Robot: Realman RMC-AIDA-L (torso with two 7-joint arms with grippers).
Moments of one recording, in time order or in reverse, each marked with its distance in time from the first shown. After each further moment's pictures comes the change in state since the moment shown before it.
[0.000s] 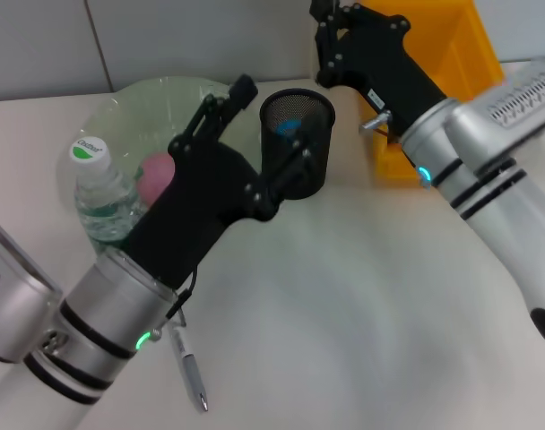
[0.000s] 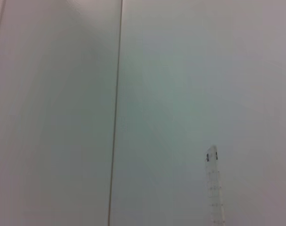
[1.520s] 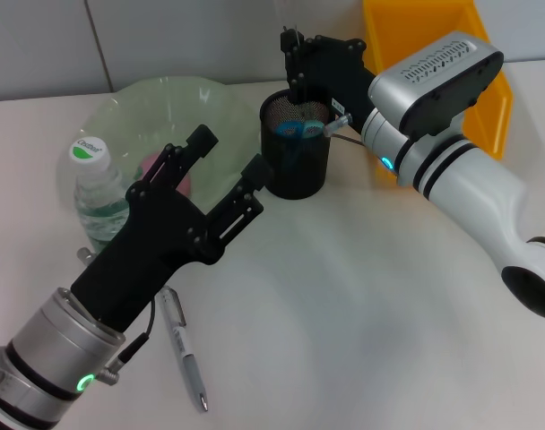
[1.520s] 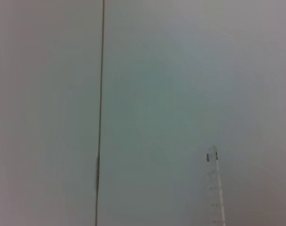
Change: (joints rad) left arm 0.061 0.002 -0.114 -0.150 0.189 0.143 -0.270; right arm 0.101 0.001 0.037 -0.002 0.000 0.351 0.000
